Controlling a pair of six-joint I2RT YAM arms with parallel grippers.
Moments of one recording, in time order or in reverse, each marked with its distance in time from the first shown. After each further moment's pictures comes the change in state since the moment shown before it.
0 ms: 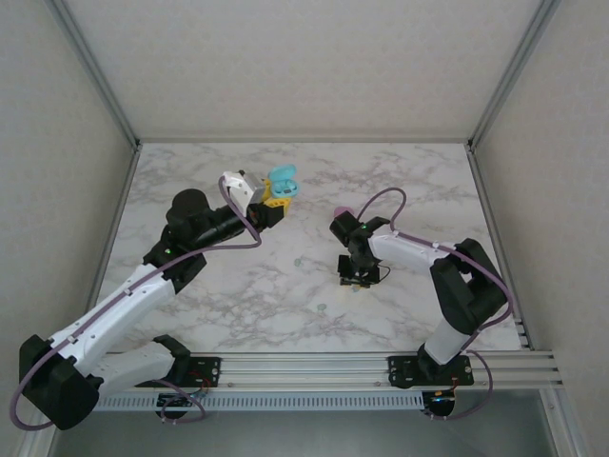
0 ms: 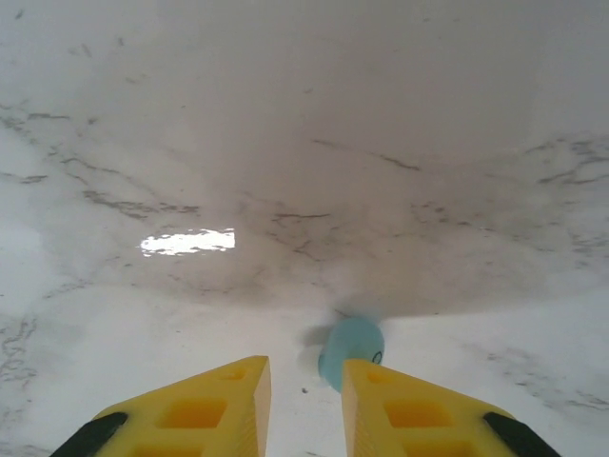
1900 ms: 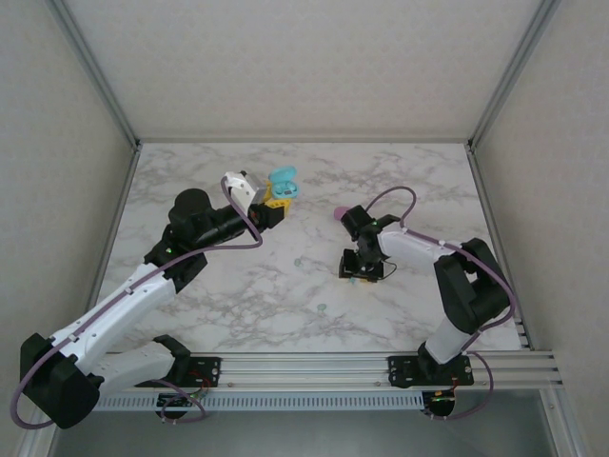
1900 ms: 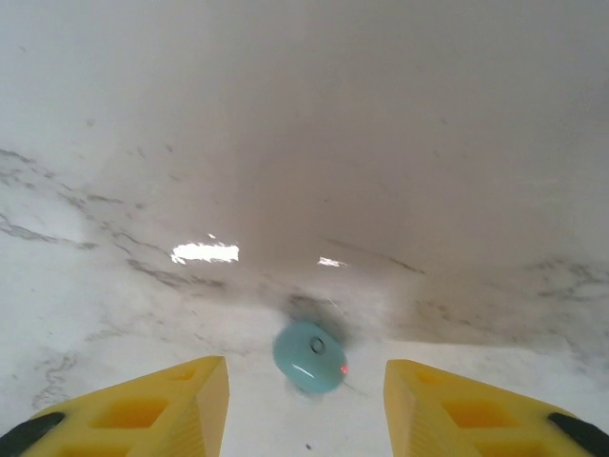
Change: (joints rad) left arm 0.000 0.011 0.000 -0.020 -0.003 0.004; right arm -0.090 0.013 -0.010 0.105 -0.083 -0.128
